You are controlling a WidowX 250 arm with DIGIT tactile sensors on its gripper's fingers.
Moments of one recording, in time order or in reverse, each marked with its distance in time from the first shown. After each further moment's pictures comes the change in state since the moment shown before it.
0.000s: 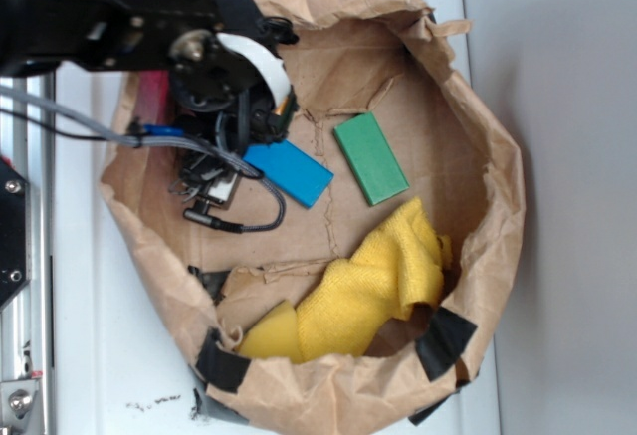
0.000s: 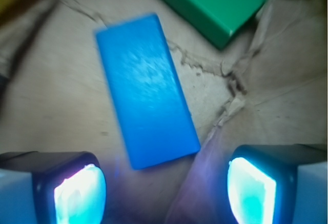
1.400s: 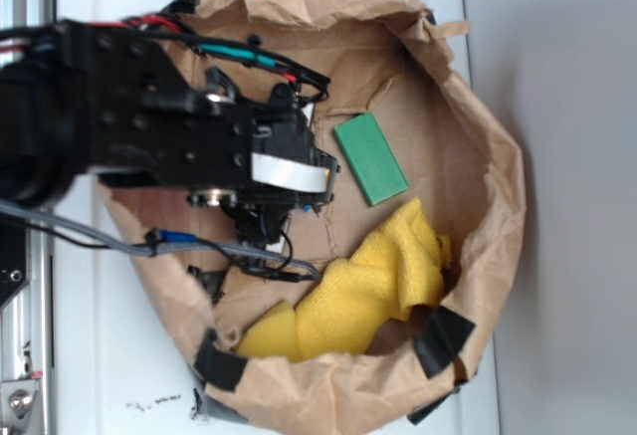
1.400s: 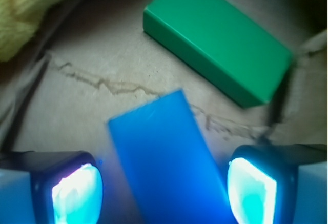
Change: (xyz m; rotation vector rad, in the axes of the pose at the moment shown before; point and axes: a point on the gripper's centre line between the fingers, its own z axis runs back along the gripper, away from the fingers) arm 0.031 -0.017 -0.039 0.172 0.000 0.095
